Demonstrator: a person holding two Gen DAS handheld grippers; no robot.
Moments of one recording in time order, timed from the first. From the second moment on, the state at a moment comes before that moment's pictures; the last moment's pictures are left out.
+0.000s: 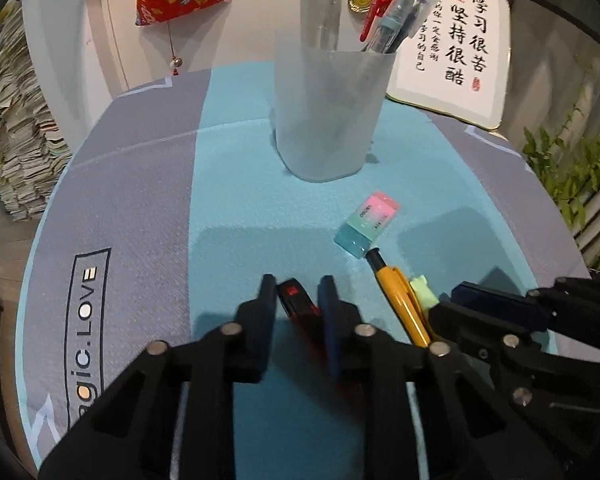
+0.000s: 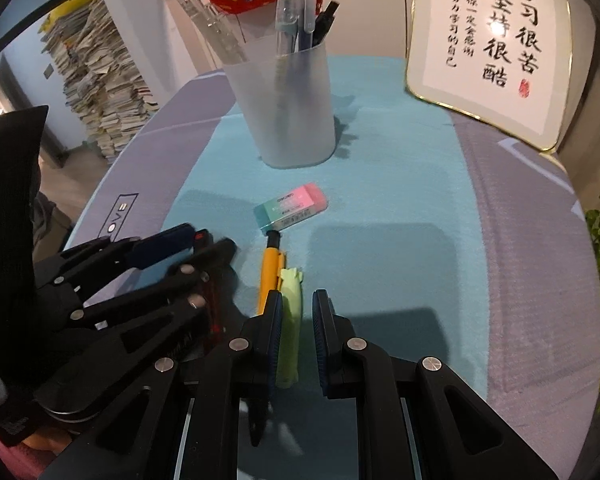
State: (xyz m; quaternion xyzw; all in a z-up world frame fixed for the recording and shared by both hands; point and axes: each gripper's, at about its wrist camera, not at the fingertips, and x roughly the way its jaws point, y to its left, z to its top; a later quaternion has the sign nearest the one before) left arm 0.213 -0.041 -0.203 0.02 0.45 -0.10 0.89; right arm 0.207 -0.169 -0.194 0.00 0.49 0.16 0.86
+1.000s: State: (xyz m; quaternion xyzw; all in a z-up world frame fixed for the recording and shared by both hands) left arm 0.185 -0.020 -0.175 0.02 0.42 -0.12 0.90; right arm 0.206 -0.183 -0.136 0.03 0.41 0.12 0.90
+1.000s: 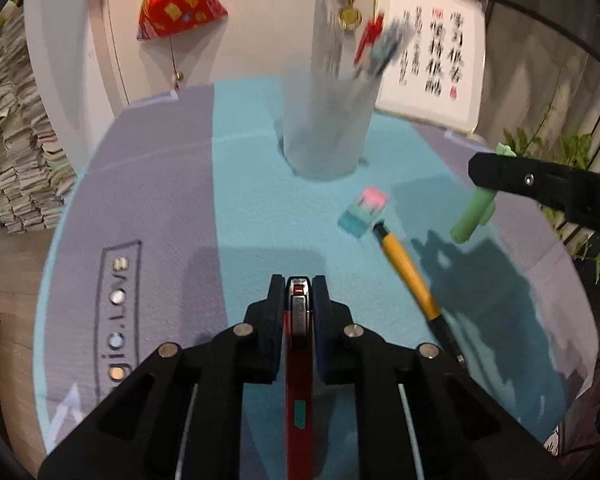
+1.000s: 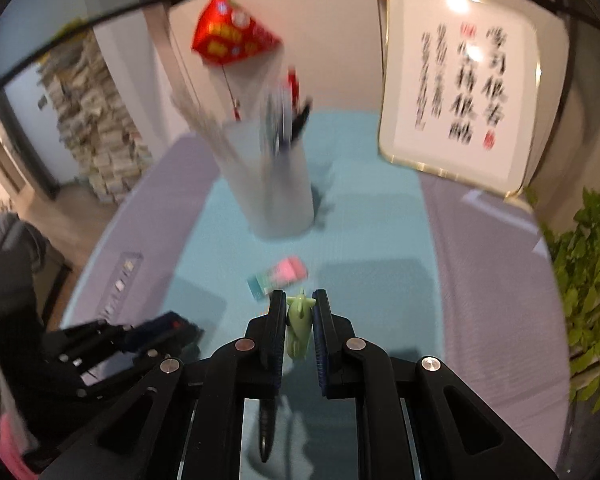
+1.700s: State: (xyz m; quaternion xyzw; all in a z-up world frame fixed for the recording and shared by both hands) left arm 0.153 0.012 -0.111 -0.03 0.33 -0.12 0.94; right arm 0.239 -0.159 -0.029 0.05 0.29 0.14 0.95
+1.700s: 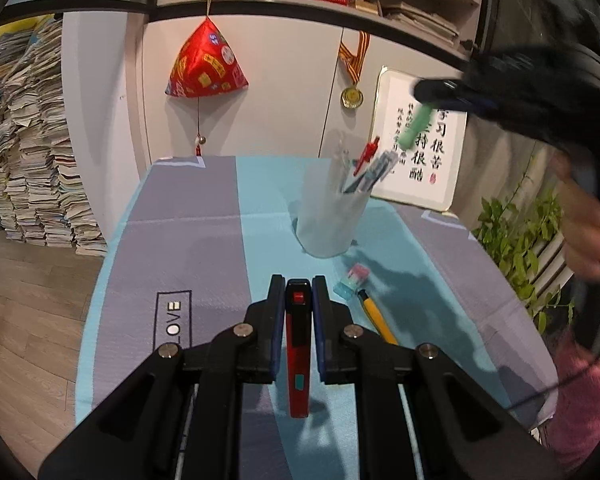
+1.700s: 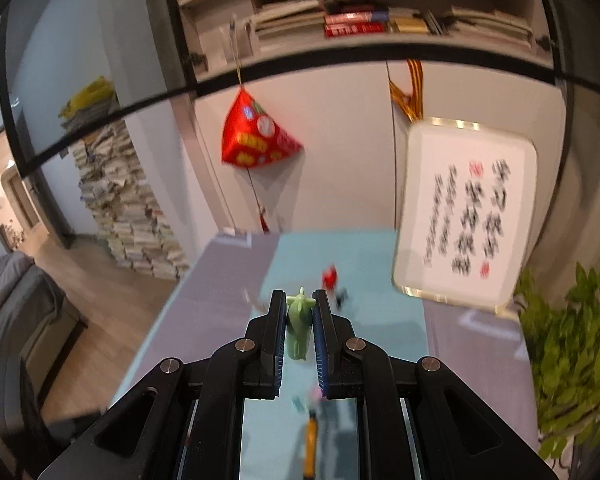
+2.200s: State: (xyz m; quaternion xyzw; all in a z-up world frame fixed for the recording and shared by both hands) left arm 0.147 0.039 -0.097 -0.05 0.30 -0.11 0.94; right arm 0.321 -0.131 -0.086 0.04 0.37 0.10 0.92
